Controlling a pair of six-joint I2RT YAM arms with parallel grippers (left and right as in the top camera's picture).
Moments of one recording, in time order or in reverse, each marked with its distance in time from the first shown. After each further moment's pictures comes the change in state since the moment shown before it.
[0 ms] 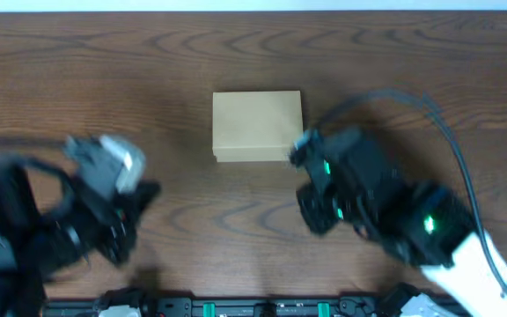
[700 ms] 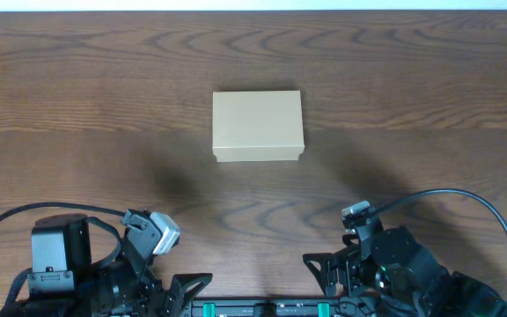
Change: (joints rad) left arm -0.019 -0.307 -0.576 0.011 0.194 0.057; right arm 0.093 -0.583 -0.501 0.096 0.015 0.373
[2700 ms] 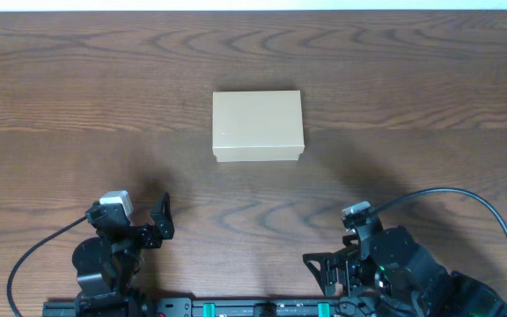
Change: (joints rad) left arm 0.104 -0.612 -0.910 1.042 -0.581 -0.669; right arm 0.000 0.000 -0.008 0.000 0.000 0.018
